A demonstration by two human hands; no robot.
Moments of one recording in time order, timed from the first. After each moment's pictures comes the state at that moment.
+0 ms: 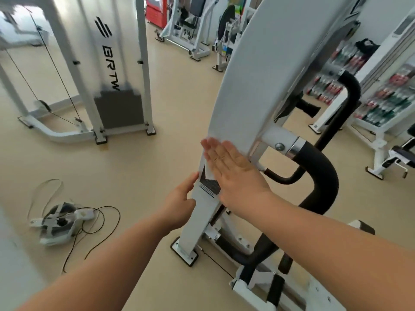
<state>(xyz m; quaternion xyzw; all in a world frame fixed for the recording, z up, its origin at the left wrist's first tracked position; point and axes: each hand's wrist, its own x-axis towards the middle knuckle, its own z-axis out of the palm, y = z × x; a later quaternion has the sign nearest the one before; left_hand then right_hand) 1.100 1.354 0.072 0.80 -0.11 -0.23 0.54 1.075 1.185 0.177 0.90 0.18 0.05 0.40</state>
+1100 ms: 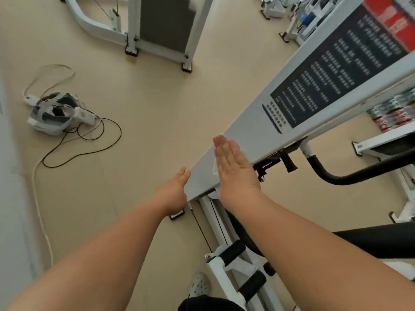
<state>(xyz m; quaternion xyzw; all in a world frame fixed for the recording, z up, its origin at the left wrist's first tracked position) 1.055 1.336 -0.238 0.87 0.02 -0.26 0.41 1.090 1.187 -0.119 0.80 0.24 -0.05 0.55</state>
